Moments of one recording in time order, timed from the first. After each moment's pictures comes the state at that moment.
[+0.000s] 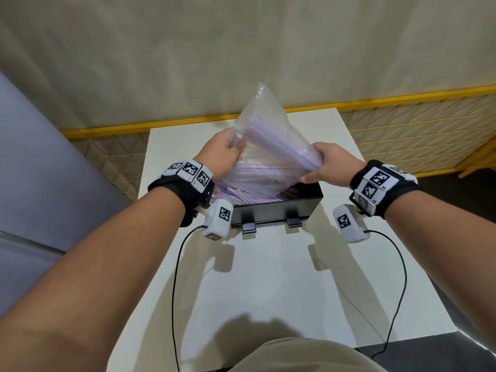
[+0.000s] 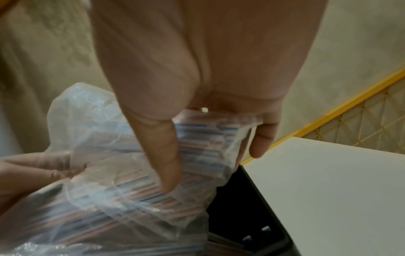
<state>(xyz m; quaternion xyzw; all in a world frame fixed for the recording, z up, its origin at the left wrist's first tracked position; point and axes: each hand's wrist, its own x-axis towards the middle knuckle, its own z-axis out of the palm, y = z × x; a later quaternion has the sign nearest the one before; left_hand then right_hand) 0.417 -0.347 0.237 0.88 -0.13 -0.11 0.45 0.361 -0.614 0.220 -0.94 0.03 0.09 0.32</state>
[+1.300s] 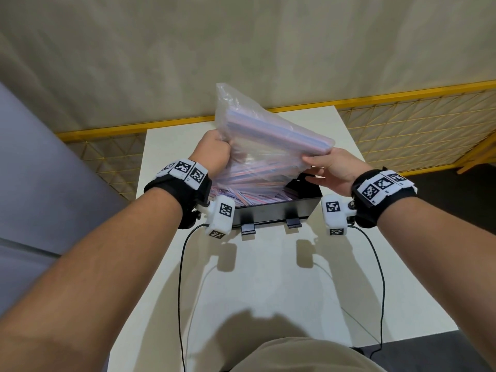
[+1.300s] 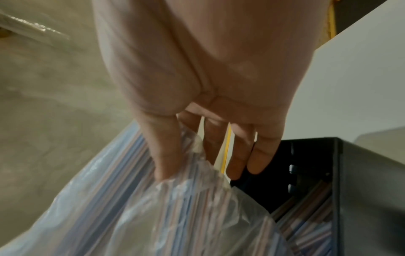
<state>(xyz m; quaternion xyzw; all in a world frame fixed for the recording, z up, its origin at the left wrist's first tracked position) 0.435 -0.346 0.226 0.85 -0.01 -0.13 0.50 0.362 -0.619 0.203 -0.62 0.18 0.15 0.75</state>
